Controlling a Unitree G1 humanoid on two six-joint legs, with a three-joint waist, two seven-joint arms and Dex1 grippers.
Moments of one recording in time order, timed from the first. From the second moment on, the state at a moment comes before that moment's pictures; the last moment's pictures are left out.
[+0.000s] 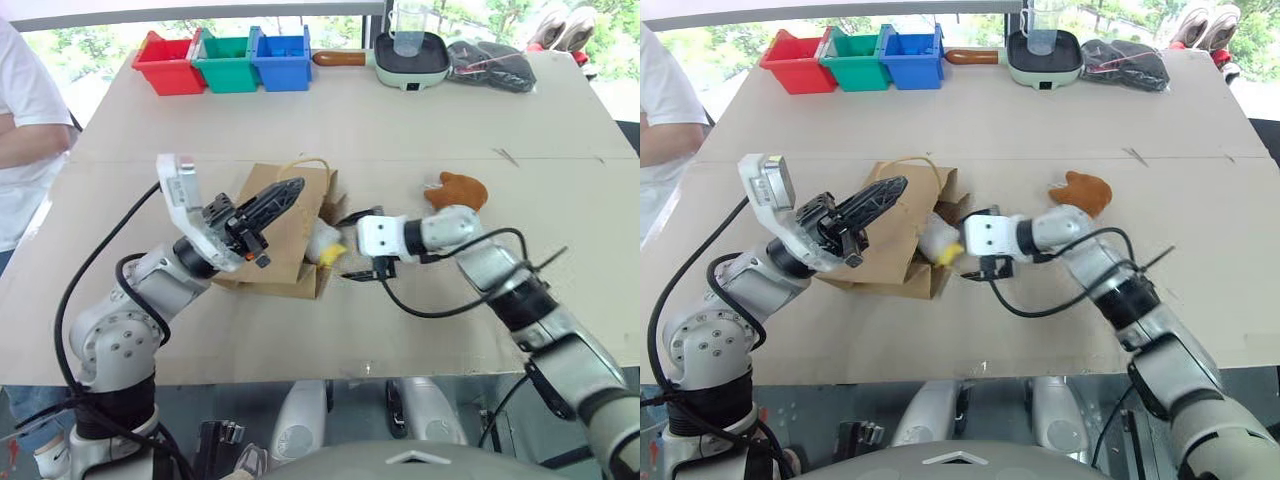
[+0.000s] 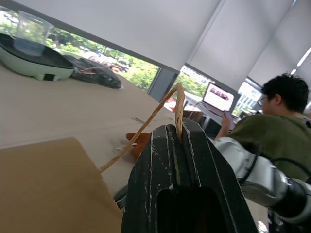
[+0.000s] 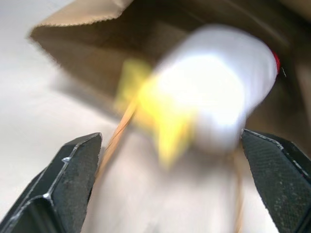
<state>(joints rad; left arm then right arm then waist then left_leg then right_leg) -0.17 0.54 0.30 -0.48 -1.14 0.66 -0.55 -0.60 -0.43 0.38 -0.01 0.02 0.21 1.04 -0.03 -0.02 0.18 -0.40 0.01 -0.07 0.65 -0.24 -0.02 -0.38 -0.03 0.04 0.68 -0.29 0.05</state>
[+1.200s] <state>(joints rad) -0.32 0.47 0.28 -0.40 -1.18 0.63 -0.54 -0.60 -0.56 0.27 -0.18 0.07 0.36 0.90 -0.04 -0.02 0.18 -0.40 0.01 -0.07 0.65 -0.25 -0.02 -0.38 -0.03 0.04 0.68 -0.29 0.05</state>
